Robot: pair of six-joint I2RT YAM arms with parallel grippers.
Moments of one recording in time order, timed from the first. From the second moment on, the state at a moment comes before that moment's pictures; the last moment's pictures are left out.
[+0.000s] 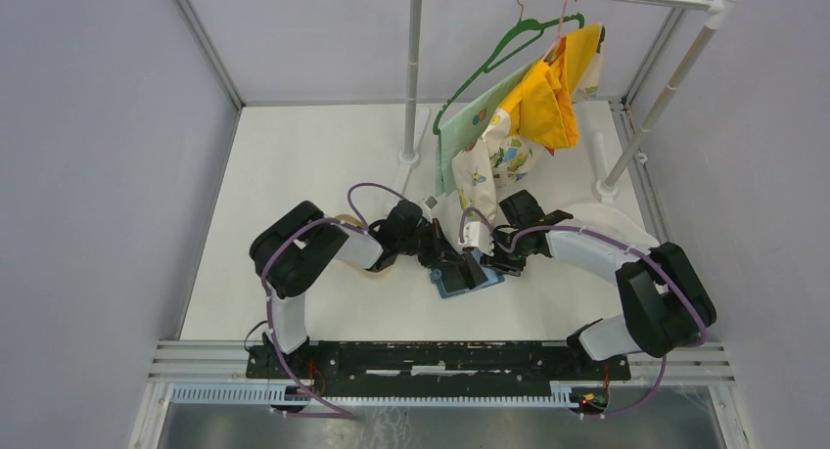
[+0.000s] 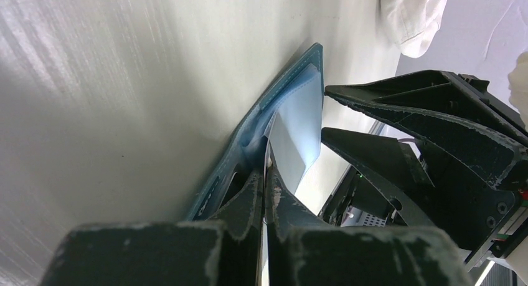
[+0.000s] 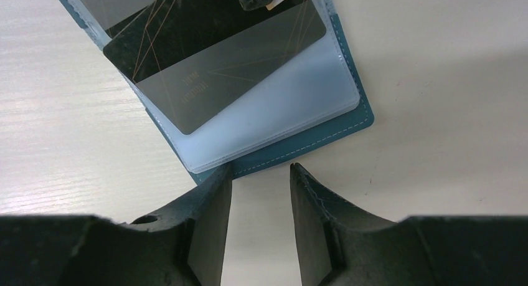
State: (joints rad) left arm -0.76 1.92 0.76 0.53 0.46 -1.04; right arm 0.49 1.45 0.73 -0.51 -0.35 -0.91
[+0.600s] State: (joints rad) left arm -0.76 1.92 0.77 0.53 0.47 -1.02; right arm 0.59 1.16 0.63 -0.46 -0.54 -1.07
